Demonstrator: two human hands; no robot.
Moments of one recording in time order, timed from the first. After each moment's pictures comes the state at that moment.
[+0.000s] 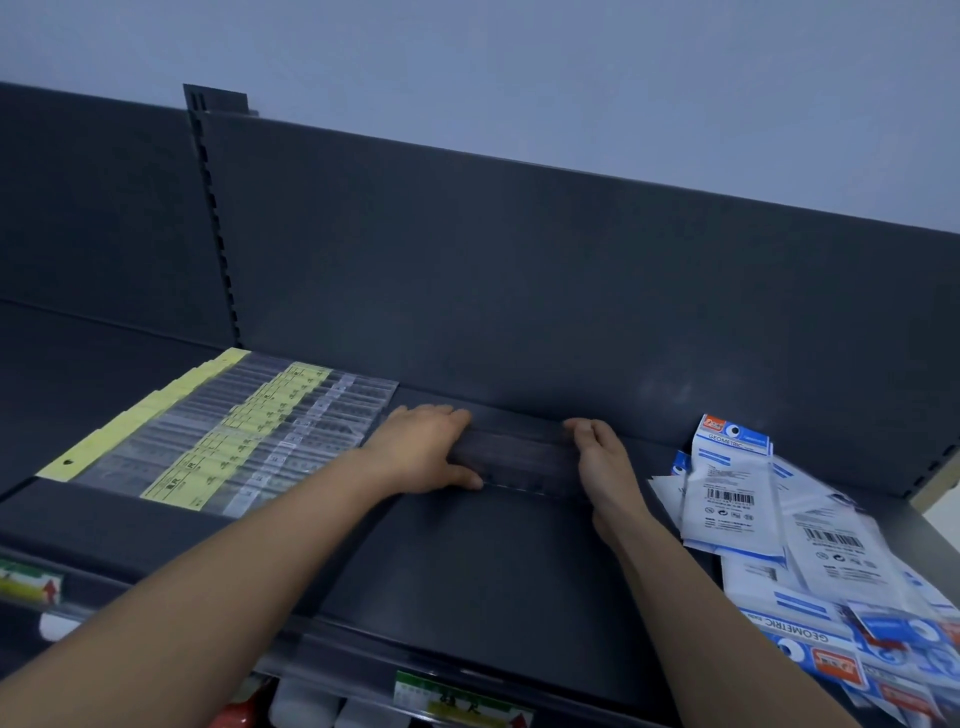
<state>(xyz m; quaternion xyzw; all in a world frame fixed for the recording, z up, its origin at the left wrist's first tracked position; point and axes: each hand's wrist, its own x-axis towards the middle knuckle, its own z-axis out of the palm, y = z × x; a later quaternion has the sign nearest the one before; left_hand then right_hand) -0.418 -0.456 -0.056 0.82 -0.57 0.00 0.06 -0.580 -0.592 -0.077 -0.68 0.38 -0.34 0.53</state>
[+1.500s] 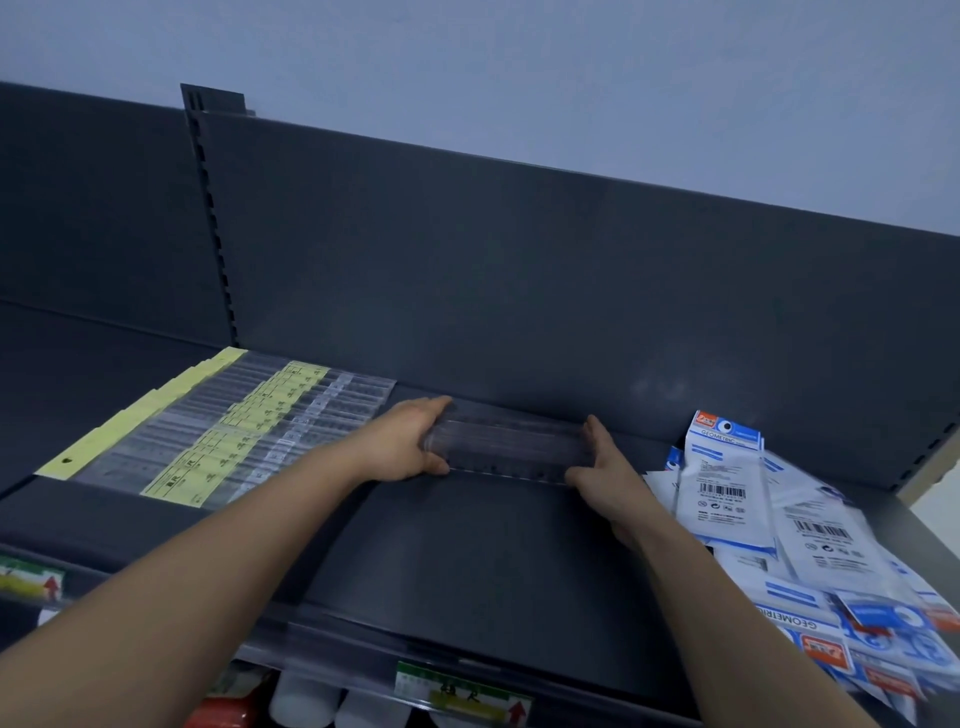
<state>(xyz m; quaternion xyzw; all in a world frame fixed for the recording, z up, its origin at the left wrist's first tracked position) -0.403 -0.444 -0.058 0.82 -0.54 -0.12 0.18 -0.606 -0.592 -0.072 -0.77 0.35 -0.18 0.50</state>
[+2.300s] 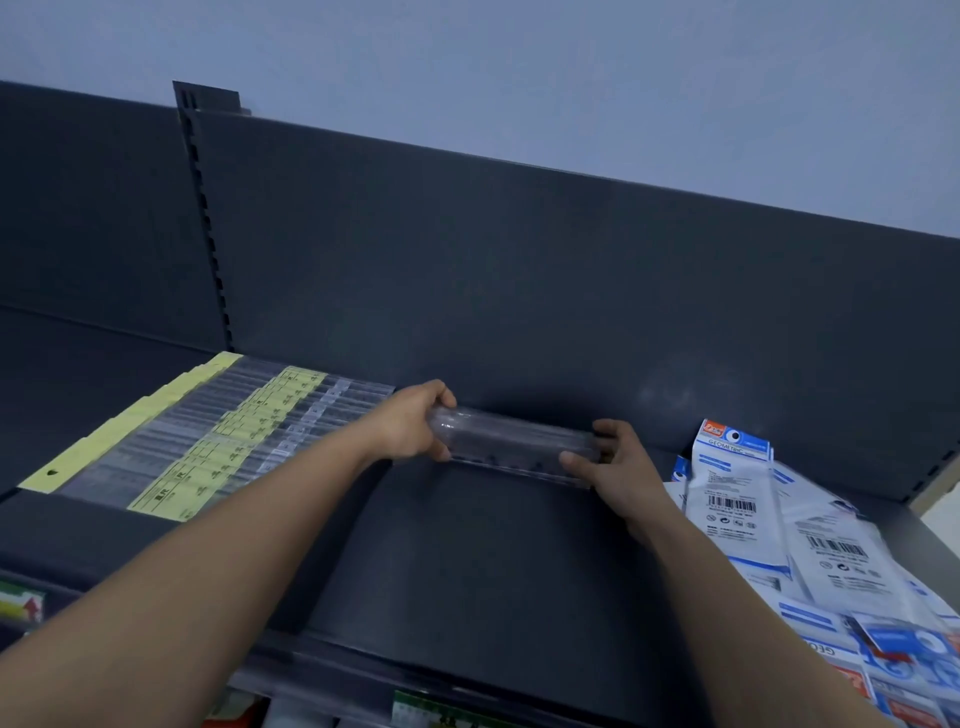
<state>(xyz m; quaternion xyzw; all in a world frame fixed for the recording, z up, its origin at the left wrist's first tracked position) -0.385 -0.467 -0.049 0.82 -0.46 -0.17 0.29 -0.598 -0.615 -0.071 -0.75 0.40 -0.25 0.47</state>
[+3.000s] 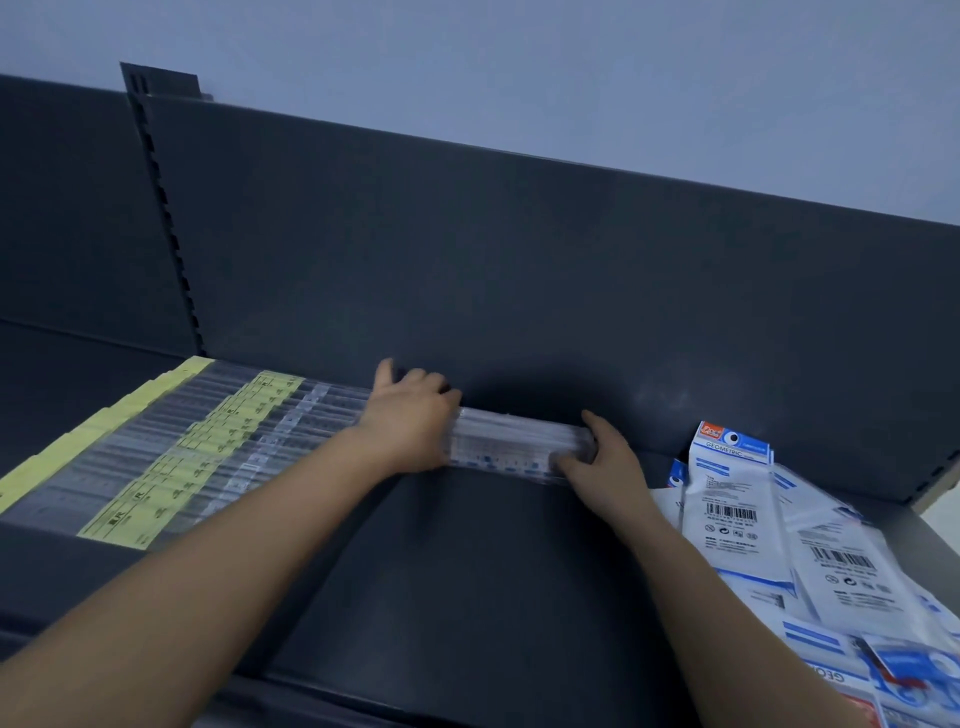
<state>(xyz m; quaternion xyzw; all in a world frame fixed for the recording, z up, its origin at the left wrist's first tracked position) -0.399 -0.493 -0.042 0.83 -0.55 0.10 -0.03 -0.585 -0.628 -0.077 -0.81 0.39 -0.24 0.36</state>
